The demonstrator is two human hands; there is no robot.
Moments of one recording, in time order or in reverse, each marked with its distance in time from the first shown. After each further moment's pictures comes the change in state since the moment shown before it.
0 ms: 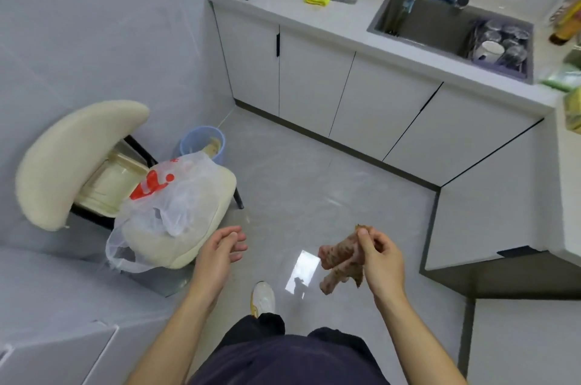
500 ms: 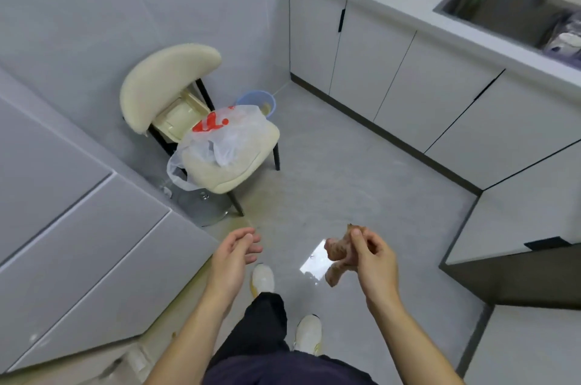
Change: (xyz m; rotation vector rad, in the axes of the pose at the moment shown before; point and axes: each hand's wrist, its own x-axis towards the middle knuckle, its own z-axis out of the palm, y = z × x) left_hand -0.204 -0.120 -0.018 -0.121 0.179 -0.034; right_hand -0.133 0.086 -0.064 0.033 -0.386 -0.020
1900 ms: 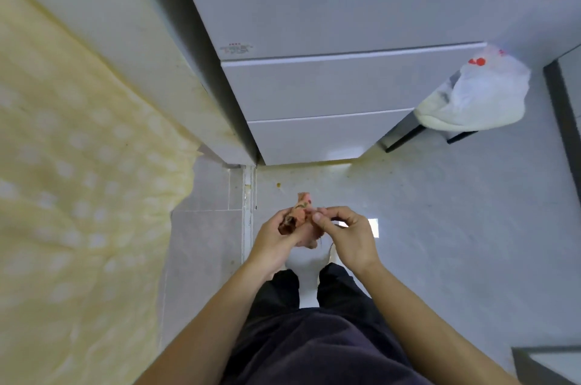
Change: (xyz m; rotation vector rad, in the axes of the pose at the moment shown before) left_hand -0.175 -0.249 -0.312 -0.386 0.294 -0.255; right_hand -0.254 0.211 0.301 -0.632 -0.863 0.006
